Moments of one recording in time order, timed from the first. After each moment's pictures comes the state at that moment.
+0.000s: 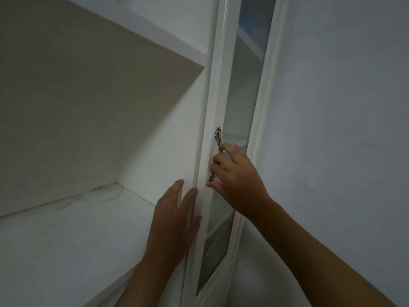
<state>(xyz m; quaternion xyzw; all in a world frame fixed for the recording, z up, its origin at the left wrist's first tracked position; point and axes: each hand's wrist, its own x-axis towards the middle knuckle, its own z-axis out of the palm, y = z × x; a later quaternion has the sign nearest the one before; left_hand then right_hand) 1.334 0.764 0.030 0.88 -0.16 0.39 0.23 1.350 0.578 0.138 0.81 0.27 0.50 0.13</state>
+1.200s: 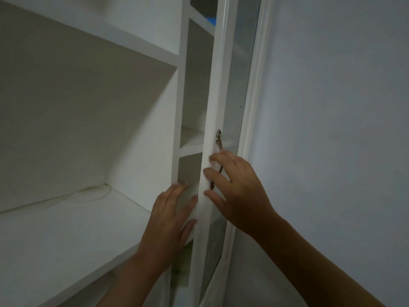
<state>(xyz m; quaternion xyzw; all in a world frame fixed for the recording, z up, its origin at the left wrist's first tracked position) 1.332 0.732 0.015 0.84 -0.26 0.43 0.21 1.306 0.534 0.126 0.79 0.30 0.53 0.02</state>
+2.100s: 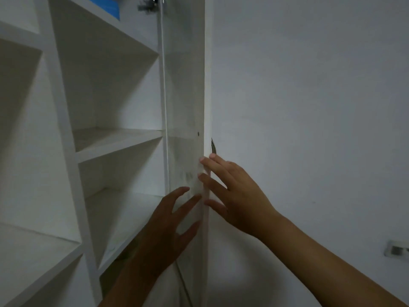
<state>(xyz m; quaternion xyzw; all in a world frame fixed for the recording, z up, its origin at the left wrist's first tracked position) 1.325 0.586 0.019 0.75 -0.47 0.36 0.31 1.232 0.389 0.103 0.86 0.17 0.47 0.12</state>
